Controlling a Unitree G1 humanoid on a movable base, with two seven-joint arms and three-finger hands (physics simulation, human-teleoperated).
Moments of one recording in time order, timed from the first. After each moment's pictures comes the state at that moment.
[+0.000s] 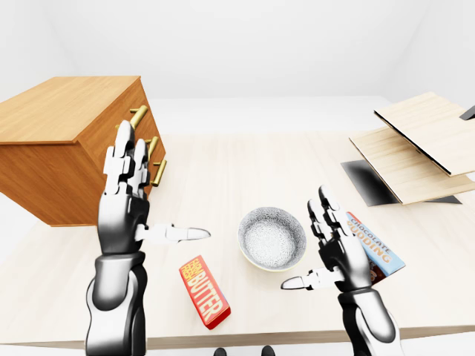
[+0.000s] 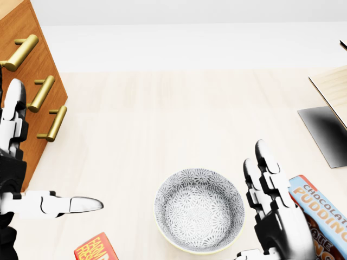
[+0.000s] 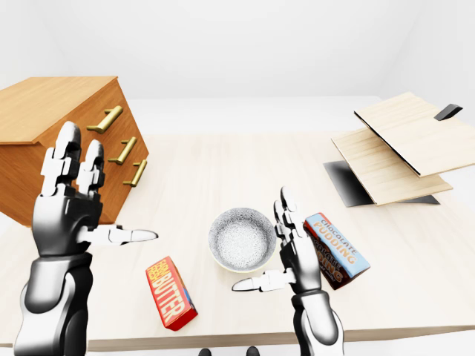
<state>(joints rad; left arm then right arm) 0.00 0.09 0.14 -0.62 -0.02 0.09 -0.09 0.37 -0.02 0.04 -0.54 0.10 0.03 0.17</state>
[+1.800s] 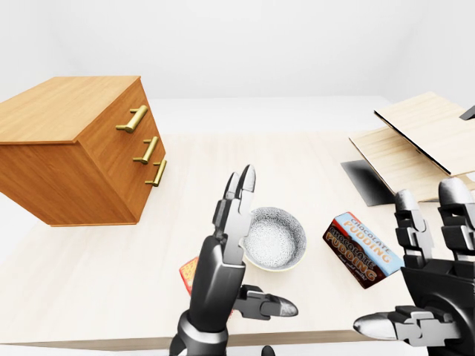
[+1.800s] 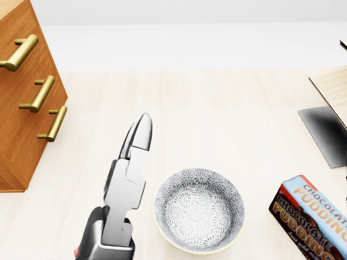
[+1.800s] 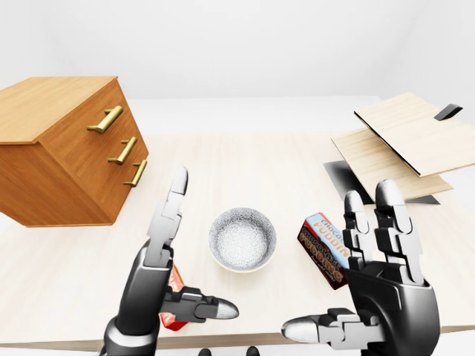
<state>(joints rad) 0.28 0.14 -0.67 -0.84 0.66 0.09 0.18 0.51 0.29 -0.45 -0.99 0.36 0.09 0.55</state>
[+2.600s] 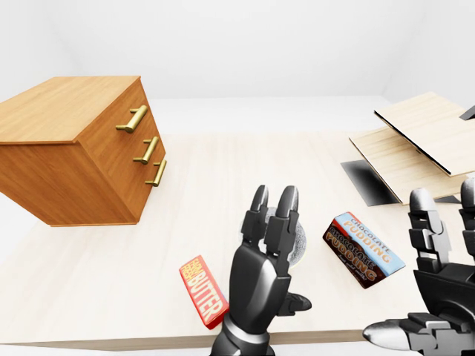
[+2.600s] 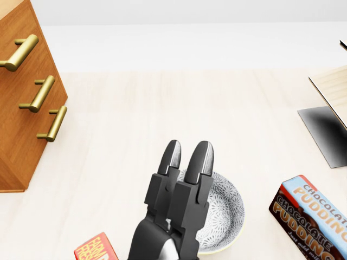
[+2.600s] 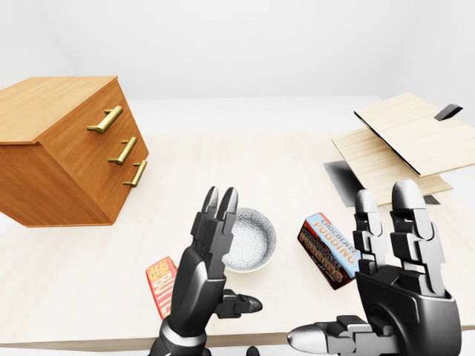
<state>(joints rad) 0.24 0.06 -0.85 -0.54 1.02 0.09 0.39 0.50 0.33 -0.53 -1.03 0.40 0.09 0.60</state>
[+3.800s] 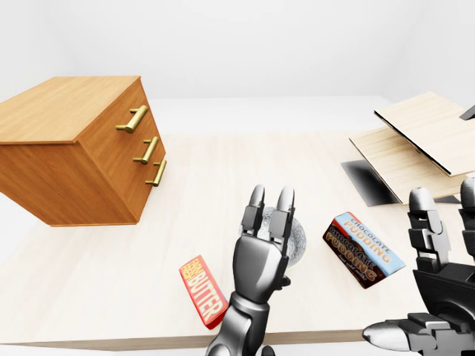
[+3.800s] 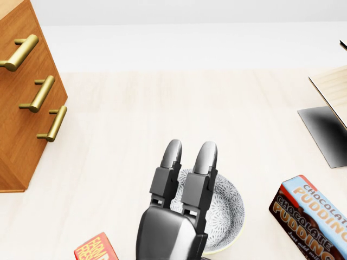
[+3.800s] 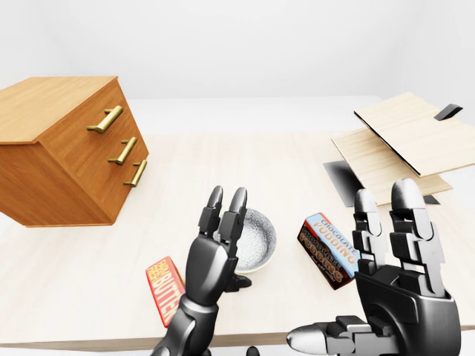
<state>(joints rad) 0.17 -0.06 -0.72 -0.26 1.23 0.09 0.41 0.50 0.33 -0.53 -1.03 0.40 0.09 0.60</state>
